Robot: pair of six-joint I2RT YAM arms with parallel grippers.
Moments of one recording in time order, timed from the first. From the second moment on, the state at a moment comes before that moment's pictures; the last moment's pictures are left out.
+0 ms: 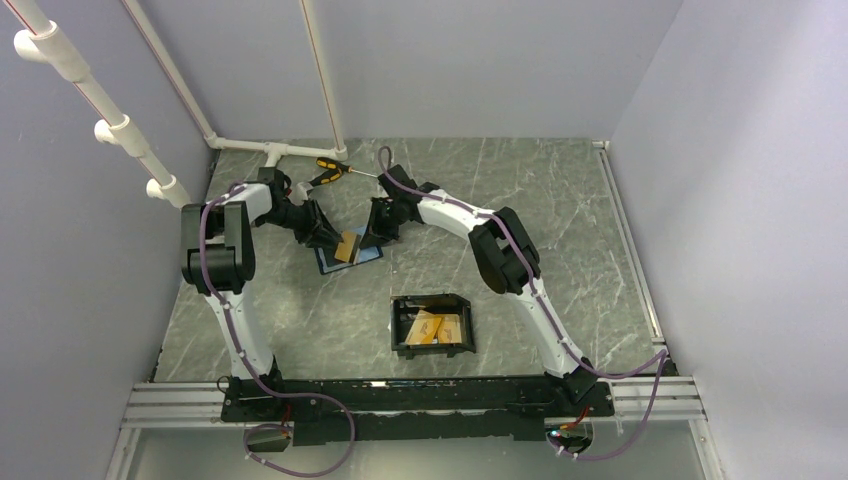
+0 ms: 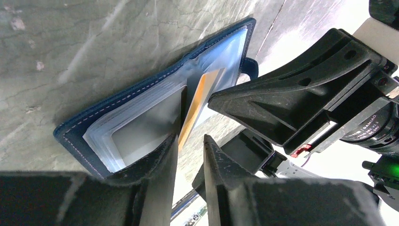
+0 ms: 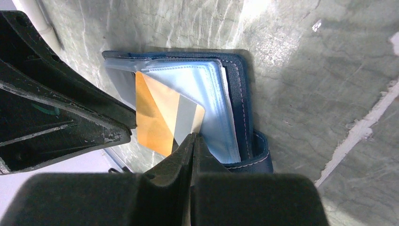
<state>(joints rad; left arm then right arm) 0.06 2.05 1.37 -0.69 0.77 -0.39 0.69 2.49 2.01 -0.47 -0.48 0.87</state>
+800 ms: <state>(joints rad) 0.08 2.11 1.34 -0.59 0.90 -0.44 0.67 2.49 2.00 -0.47 -0.50 0.87</state>
